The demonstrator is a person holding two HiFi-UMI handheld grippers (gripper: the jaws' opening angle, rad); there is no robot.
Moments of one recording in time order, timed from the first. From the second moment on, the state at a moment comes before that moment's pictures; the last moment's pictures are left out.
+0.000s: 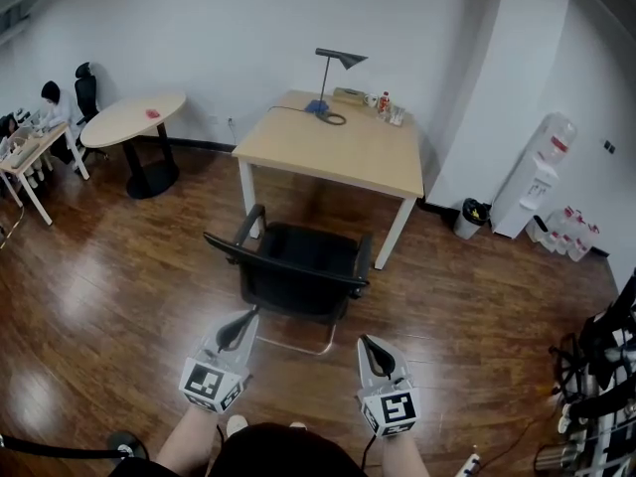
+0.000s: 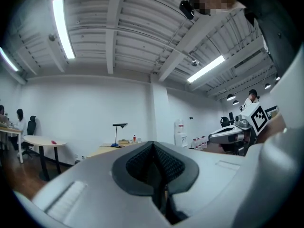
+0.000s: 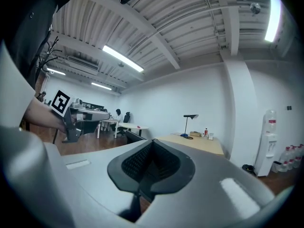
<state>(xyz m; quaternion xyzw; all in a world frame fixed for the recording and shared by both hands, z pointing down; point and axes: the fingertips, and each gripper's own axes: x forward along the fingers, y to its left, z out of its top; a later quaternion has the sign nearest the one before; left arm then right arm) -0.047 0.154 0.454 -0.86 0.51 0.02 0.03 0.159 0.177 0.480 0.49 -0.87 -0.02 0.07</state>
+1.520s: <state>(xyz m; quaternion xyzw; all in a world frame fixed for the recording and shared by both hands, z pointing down) -0.166 0.209 0.454 -0.87 0.49 0.04 0.01 0.063 0.244 0.482 0.54 -0.84 0.03 0.01</state>
